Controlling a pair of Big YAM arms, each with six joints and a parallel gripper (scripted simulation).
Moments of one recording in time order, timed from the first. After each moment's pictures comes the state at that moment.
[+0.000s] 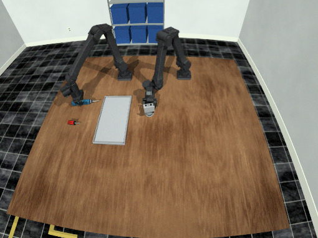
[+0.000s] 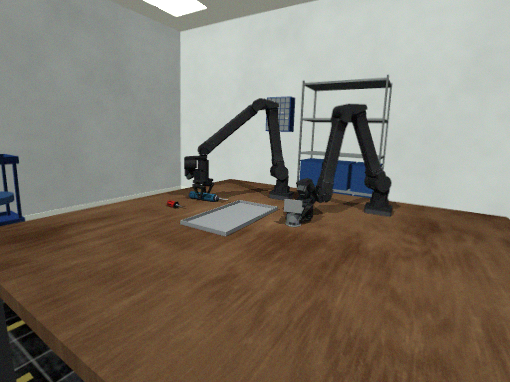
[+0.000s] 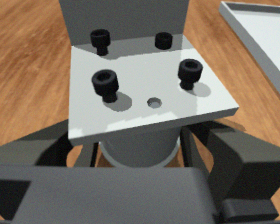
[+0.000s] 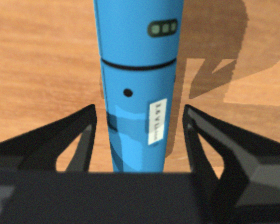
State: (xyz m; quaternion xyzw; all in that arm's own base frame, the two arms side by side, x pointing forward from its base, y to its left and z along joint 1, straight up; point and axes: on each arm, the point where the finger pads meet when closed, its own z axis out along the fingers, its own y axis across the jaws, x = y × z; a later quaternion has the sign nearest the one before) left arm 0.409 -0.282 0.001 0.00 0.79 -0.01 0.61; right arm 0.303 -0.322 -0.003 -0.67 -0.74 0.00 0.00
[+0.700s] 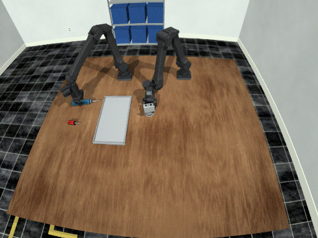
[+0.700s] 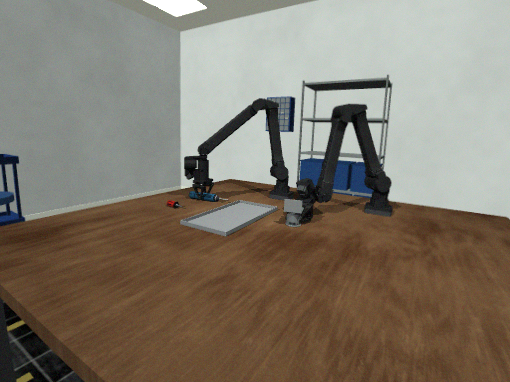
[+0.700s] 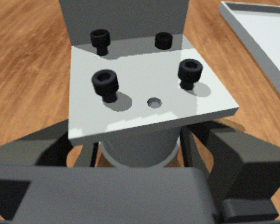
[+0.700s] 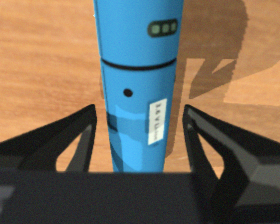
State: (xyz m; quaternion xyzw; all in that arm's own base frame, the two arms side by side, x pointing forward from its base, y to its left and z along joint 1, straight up) left arm 0.409 -0.282 0.001 0.00 0.79 -0.01 0.61; right arm 0.303 -0.322 -0.003 -0.67 -0.74 0.00 0.00
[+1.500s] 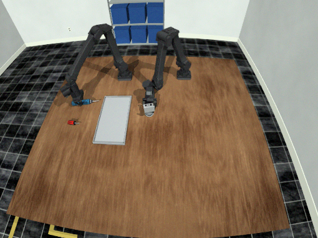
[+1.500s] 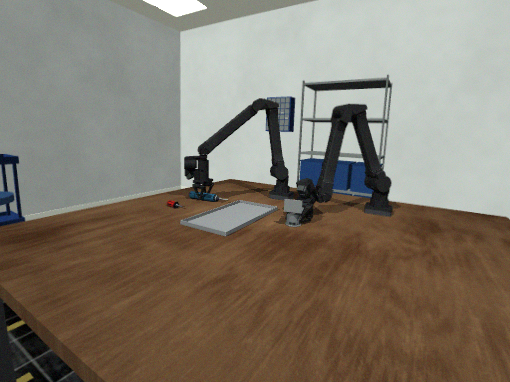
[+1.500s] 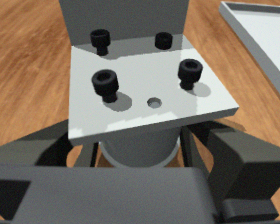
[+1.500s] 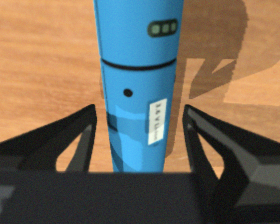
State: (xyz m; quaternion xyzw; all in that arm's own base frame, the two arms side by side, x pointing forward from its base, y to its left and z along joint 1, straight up) left arm 0.409 -0.282 0.001 0.00 0.79 -0.01 0.61; right arm 0.303 -0.322 -0.003 -0.67 -0.74 0.00 0.00
